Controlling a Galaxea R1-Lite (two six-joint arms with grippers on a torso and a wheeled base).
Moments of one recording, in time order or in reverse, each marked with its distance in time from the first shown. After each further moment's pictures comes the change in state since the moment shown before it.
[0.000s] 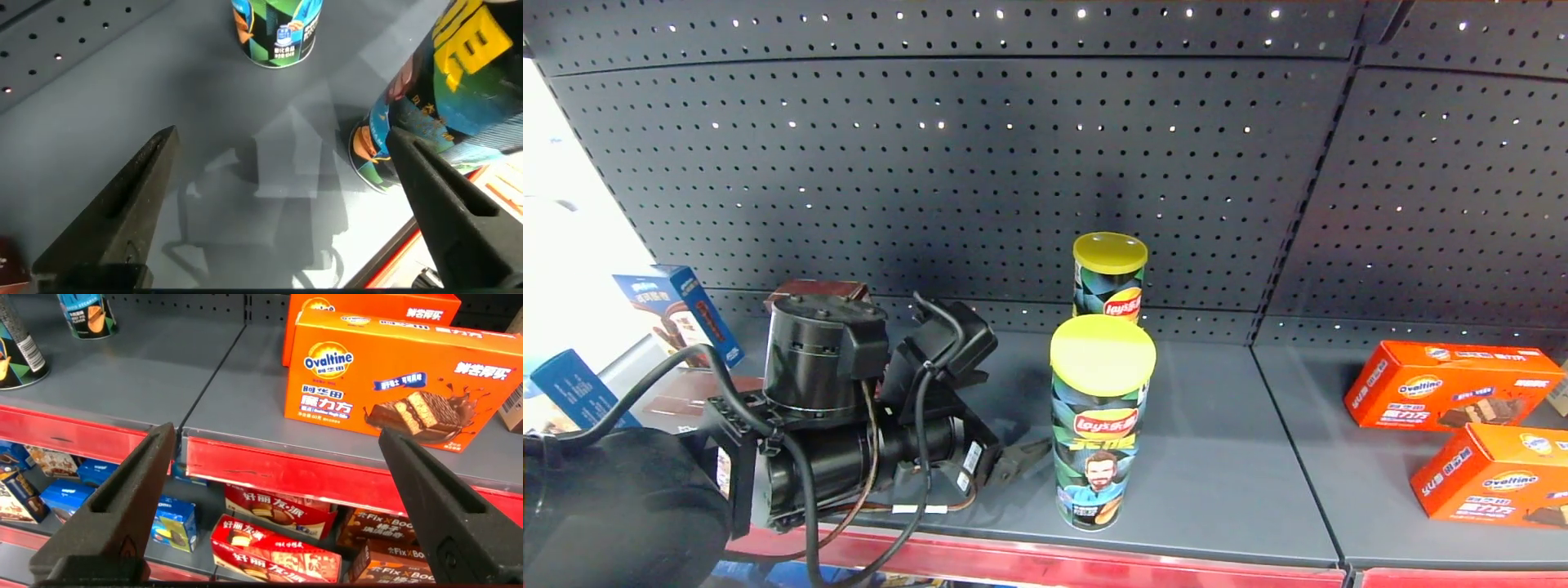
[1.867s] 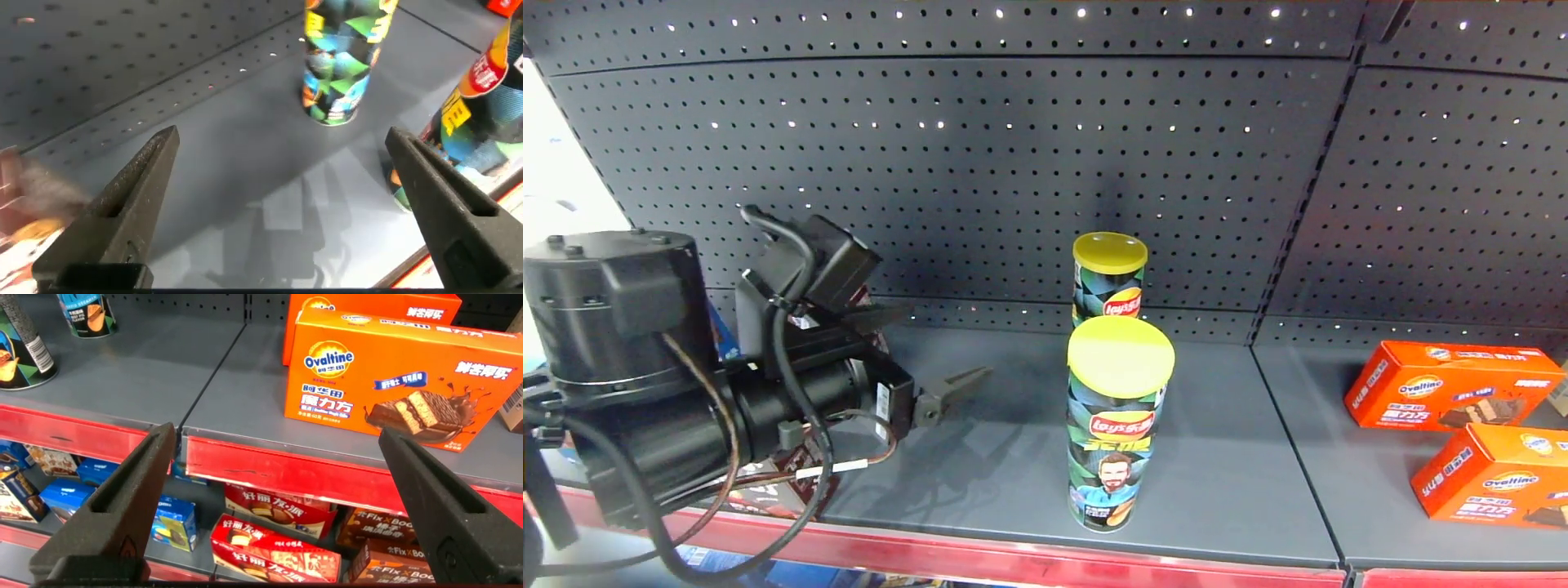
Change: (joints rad) left arm 0.093 -0.241 0.032 -0.018 0.031 -0.022; right arm 0.000 0.000 -0.001 0.002 0.000 -0.001
